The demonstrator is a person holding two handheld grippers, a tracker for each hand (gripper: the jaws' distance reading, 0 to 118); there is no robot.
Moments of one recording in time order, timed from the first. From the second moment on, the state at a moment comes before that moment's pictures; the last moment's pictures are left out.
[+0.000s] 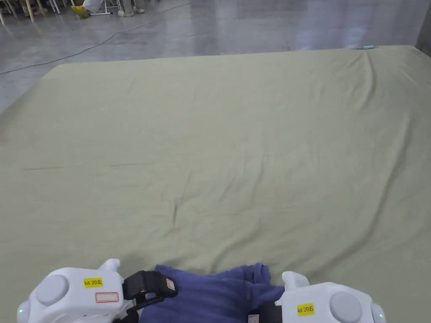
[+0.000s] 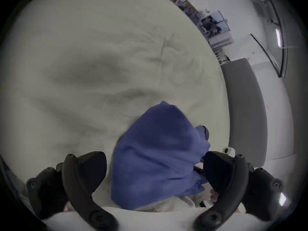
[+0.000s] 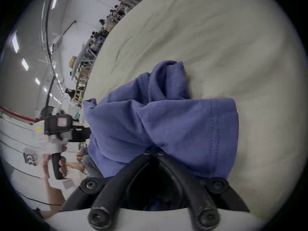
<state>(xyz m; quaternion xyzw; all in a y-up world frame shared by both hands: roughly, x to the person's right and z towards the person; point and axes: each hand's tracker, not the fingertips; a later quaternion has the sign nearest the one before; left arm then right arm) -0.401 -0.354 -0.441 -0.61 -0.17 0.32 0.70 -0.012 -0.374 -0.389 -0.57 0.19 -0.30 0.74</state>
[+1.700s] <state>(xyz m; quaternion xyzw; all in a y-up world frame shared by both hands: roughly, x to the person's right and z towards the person) -0.570 -0.274 -0.442 -0.57 0.07 0.08 0.81 -0.036 -0.207 -0.315 -0.40 0.31 -0.17 0.84</state>
